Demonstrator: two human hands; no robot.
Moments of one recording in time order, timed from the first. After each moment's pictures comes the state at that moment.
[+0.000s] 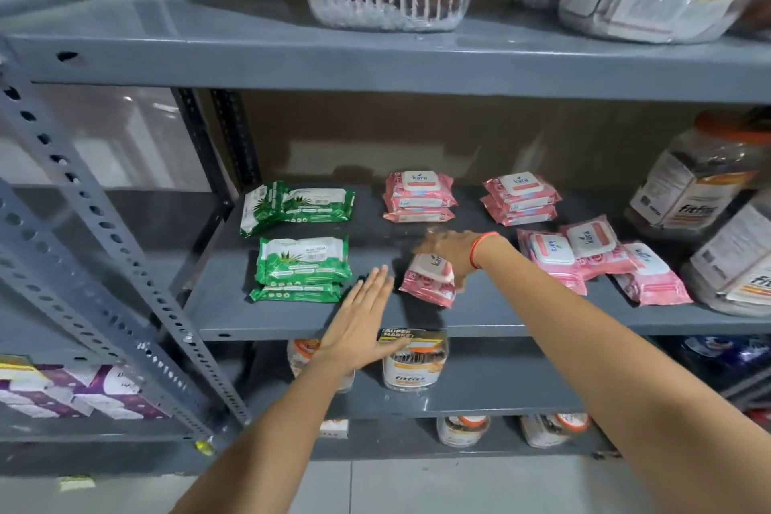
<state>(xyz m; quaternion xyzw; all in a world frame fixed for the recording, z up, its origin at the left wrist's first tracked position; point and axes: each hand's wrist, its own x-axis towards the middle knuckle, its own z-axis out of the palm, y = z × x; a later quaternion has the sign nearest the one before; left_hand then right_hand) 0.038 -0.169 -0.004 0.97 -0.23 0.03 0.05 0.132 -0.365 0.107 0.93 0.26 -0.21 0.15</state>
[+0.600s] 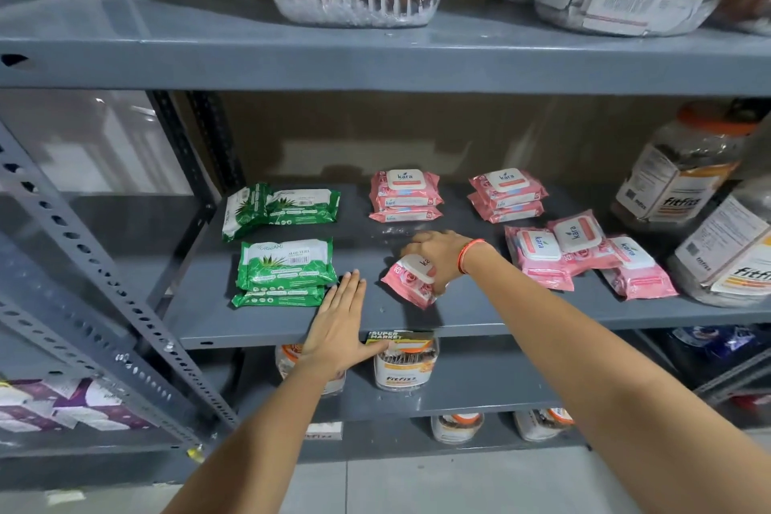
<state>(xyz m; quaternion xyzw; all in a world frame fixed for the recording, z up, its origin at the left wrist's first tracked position) 0.046 -0.168 -0.015 0.99 -0.17 0.02 0.01 0.141 -0.372 0.087 0.94 0.29 -0.16 0.11</state>
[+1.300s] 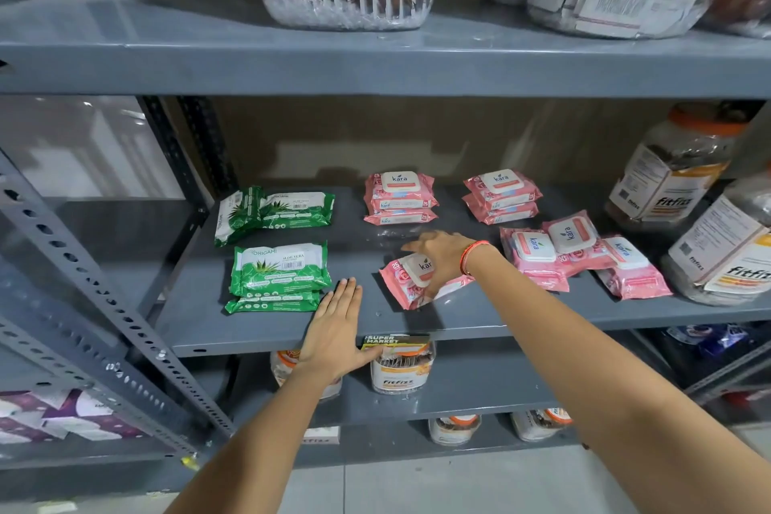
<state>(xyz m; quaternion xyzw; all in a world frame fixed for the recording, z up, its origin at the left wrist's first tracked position) 0.047 -0.170 -0.017 0.99 -0.16 0.03 0.00 0.148 -0.384 0.082 0.95 0.24 -0.19 0.05</state>
